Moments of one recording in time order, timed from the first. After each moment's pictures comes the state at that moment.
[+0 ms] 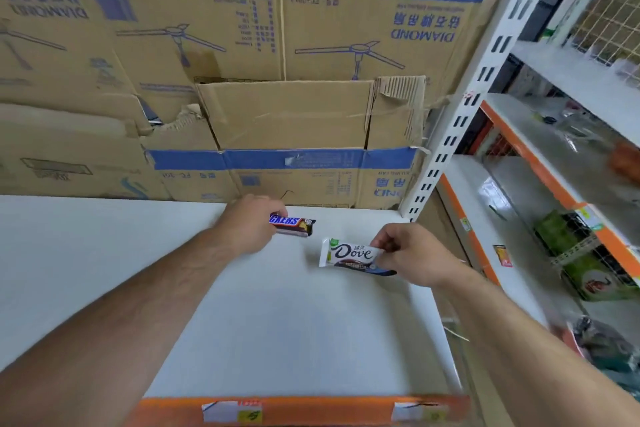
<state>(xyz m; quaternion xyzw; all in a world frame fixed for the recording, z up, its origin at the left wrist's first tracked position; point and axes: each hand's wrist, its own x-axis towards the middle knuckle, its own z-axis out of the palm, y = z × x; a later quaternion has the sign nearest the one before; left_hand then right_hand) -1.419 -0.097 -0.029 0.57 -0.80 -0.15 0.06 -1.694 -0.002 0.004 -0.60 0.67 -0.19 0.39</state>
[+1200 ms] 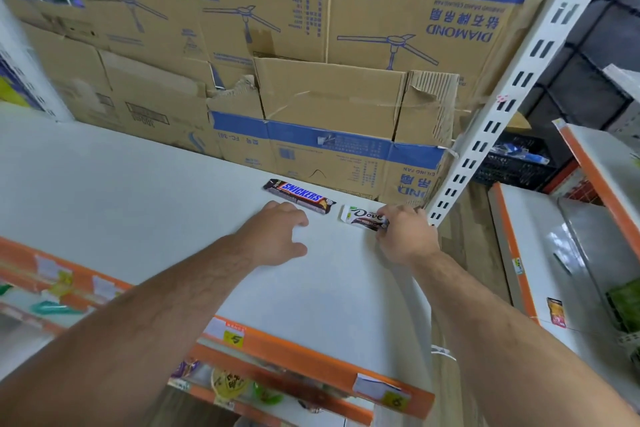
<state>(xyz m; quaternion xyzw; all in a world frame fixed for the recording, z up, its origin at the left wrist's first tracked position) -1.447 -0.008 -0.044 0.64 -0.74 -0.17 0.06 -1.696 -0.042 -0.035 -0.72 0.68 -0.04 0.13</state>
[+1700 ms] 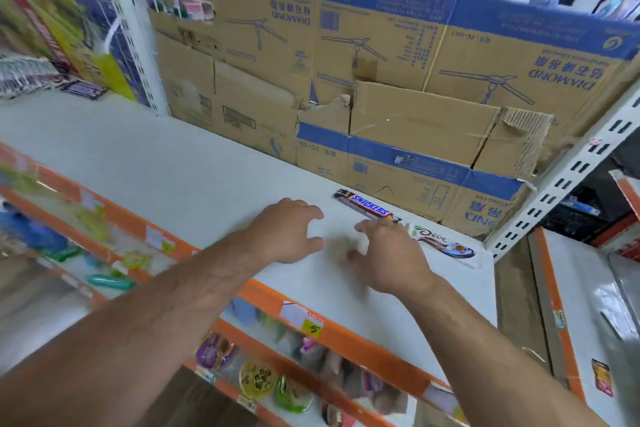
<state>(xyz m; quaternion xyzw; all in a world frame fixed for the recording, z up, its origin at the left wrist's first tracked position) -1.365 0.054 -0.003 0.68 -0.72 -0.12 0.08 -1.564 0.034 0.004 -0.82 0.56 -0.05 0.13</state>
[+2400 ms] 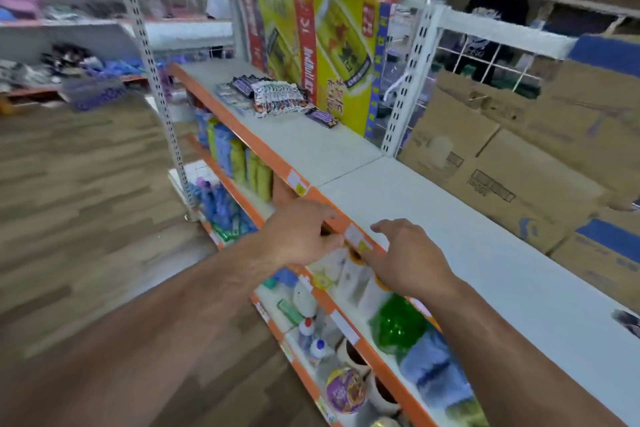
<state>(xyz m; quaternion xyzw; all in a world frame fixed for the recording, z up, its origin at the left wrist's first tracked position) -0.960 0.233 0.019 0.79 -0.59 -0.06 0.16 -1.138 0.133 0.025 -0.91 0.39 -0.05 0.14</state>
